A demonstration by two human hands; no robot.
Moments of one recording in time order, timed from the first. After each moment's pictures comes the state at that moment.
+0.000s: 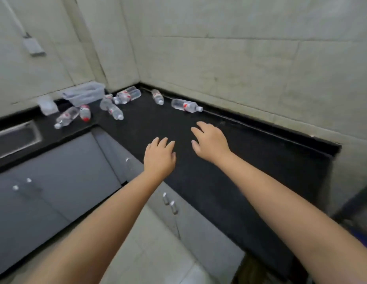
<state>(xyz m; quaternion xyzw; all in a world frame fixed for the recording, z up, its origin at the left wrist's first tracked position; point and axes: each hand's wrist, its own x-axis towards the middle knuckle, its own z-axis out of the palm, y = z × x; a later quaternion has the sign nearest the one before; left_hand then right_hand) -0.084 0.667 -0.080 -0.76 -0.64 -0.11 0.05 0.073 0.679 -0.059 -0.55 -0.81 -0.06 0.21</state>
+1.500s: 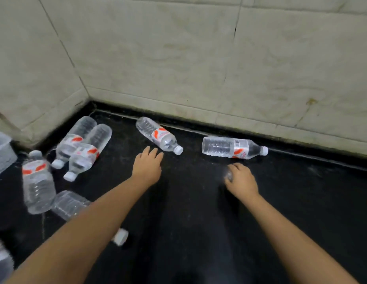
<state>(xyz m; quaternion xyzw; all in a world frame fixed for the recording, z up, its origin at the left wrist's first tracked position) -0.322 1.376 -0.174 -0.89 -0.45 0.09 0.00 -0.120 1.227 -0.189 -0.87 -0.47 0.15 0.08</state>
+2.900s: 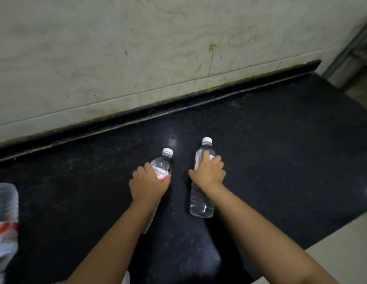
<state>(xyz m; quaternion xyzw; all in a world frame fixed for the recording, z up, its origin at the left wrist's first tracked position) -0.270 1.329 -0.211 -0.91 -0.36 0.05 -0.17 -0.193 1.214 -0.200 -0.97 -0.04 0.19 0.18</state>
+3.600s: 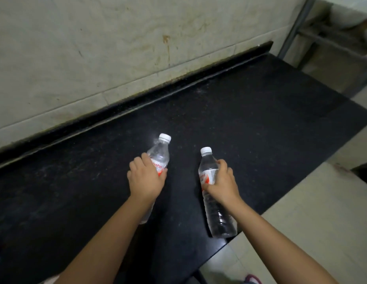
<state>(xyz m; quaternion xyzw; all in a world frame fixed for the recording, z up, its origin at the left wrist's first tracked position) -0.286 1.262 -0.179 -0.96 -0.25 0.03 -0.13 -0.258 1.089 -0.194 -0.92 0.05 0.18 0.35</state>
